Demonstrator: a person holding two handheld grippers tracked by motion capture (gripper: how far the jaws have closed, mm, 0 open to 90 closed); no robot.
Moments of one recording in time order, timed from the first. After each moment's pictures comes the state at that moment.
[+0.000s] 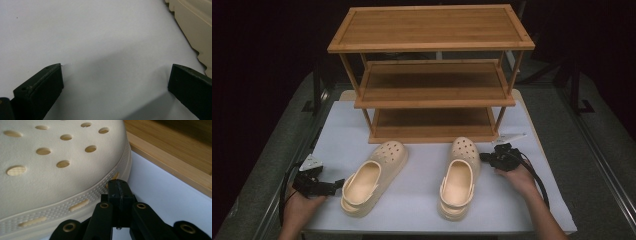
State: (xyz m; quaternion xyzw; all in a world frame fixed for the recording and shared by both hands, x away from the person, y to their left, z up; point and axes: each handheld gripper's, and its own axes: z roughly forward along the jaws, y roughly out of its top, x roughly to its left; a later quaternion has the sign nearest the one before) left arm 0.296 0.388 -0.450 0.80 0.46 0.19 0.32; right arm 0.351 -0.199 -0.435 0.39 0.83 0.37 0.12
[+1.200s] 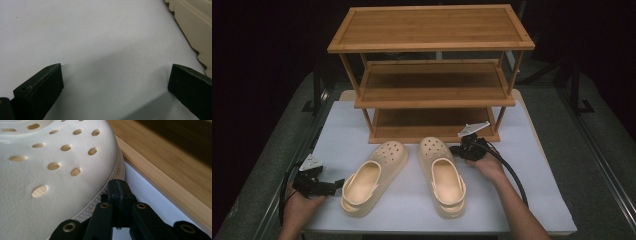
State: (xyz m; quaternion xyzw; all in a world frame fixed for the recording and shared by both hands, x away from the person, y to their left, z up) left arm 0.296 0.388 -0.450 0.80 0.46 0.19 0.32; right arm 0.386 -0.115 -0.429 0.33 0.86 0.38 0.10
